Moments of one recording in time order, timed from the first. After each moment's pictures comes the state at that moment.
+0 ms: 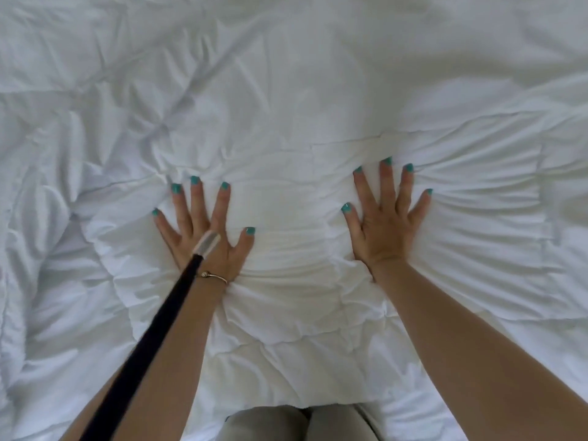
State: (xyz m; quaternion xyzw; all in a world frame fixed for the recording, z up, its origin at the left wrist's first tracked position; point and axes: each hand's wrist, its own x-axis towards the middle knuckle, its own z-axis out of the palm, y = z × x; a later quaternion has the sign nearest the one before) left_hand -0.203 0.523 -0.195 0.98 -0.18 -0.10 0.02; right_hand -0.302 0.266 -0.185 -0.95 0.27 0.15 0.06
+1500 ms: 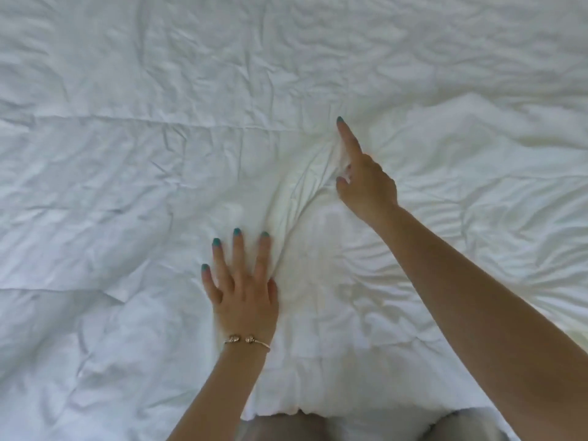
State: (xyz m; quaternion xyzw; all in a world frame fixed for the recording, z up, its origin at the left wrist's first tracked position) left_hand -0.213 0.743 -0.089 0.99 -0.09 -0.07 0.04; right_hand -0.114 0.517 -0.061 -0.95 0.20 0.06 0.24
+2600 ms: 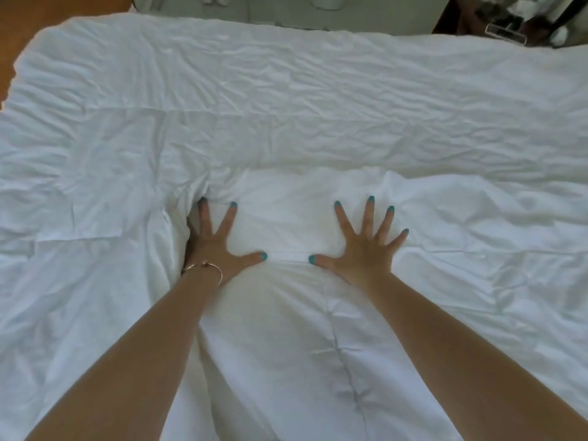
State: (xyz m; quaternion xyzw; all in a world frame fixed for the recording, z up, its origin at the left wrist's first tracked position) left_hand 0.086 0.766 -0.121 0.96 -0.11 -0.22 0.12; right_hand -0.025 0.520 -0.119 -0.95 0.27 0.17 0.05
